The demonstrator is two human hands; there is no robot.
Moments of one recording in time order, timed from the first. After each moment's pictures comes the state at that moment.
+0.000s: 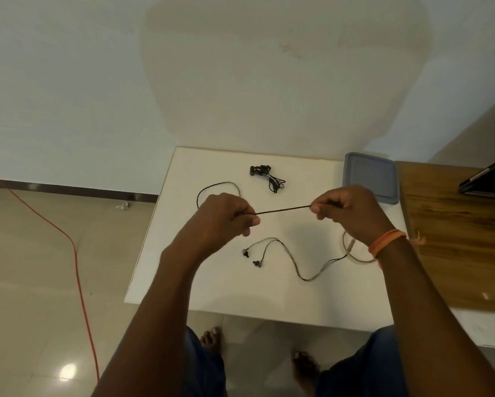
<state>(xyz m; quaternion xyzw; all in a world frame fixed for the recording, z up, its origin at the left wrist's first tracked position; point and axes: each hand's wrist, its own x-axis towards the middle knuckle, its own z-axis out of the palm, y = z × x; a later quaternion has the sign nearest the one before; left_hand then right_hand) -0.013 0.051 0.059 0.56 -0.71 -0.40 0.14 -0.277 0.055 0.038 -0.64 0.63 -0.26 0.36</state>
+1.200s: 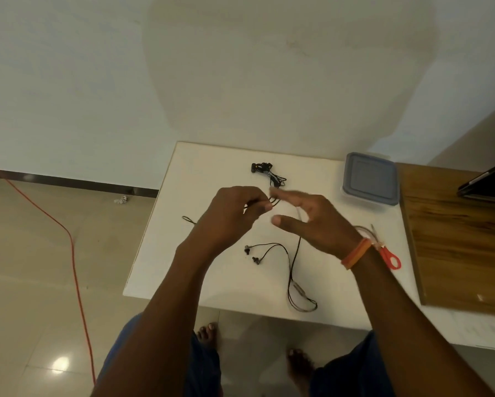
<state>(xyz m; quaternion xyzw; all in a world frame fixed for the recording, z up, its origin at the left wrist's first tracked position) -0.026 0.053 0.053 0.53 -0.74 -0.35 0.24 -0.223 0.066 0.035 -0.70 0.54 -0.24 0.41</state>
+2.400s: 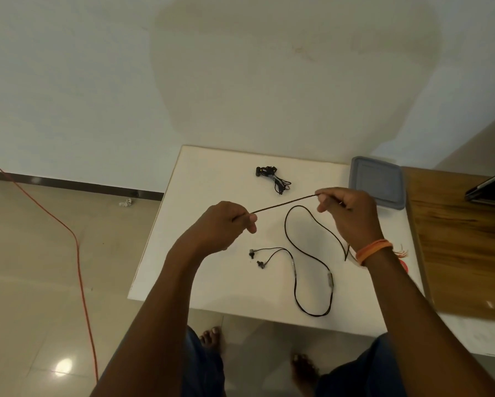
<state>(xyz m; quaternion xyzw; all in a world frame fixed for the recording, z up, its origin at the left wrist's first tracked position) -0.002 0.050 0.041 0.58 -0.64 -0.48 0.12 -0.255 0.056 0.025 -0.56 0.69 -0.36 0.29</state>
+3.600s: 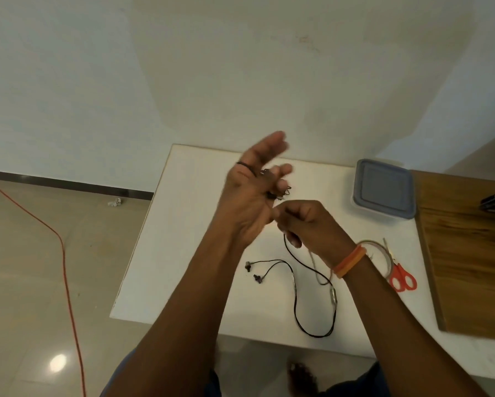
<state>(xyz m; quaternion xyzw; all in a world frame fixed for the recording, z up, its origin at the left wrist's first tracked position) -0.067 0.006 0.056 0.32 -0.32 -0.72 0.53 -0.205 0.036 0.020 -0.56 0.53 -0.31 0.56</state>
